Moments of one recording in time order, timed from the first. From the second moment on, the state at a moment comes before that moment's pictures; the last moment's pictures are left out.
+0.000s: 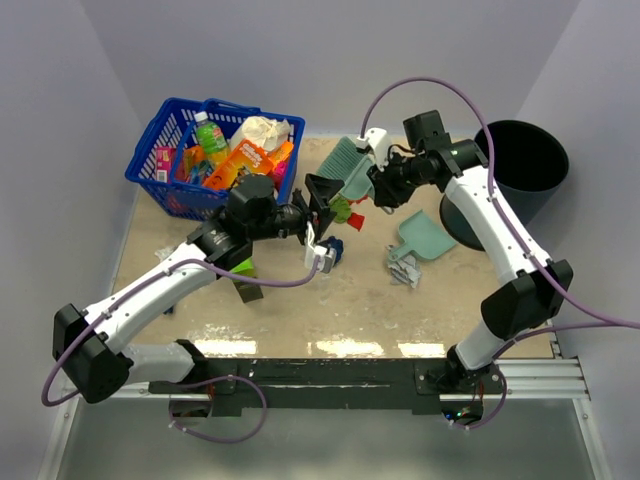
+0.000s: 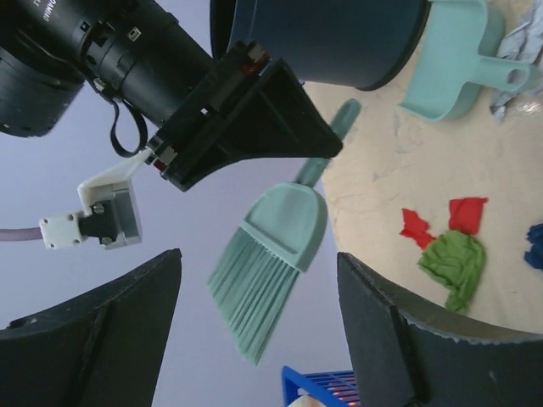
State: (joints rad) left arm -0.73 1.24 1.11 -0.13 0.51 1.43; right arm 0.36 1.62 1.74 -1.04 -0.34 -0.53
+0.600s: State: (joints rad) left arm -0.76 1.34 1.05 0.09 0.29 1.61; right arm 0.38 1.61 1.76 -1.16 -0.69 -0.52
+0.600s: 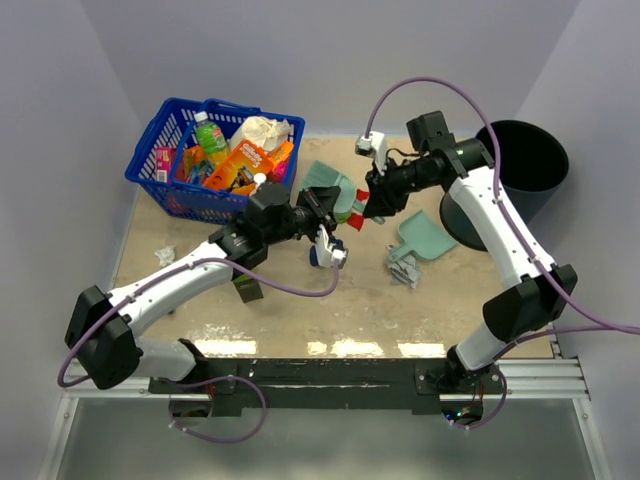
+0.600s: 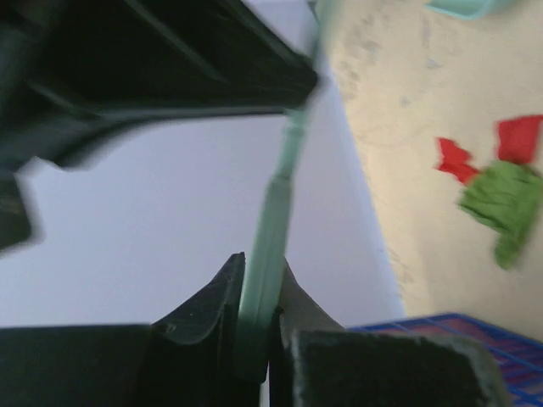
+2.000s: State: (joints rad) left arm -0.39 1.62 1.56 -0.48 1.18 0.25; right arm 0.28 1.65 1.93 -0.93 -1.08 -0.37
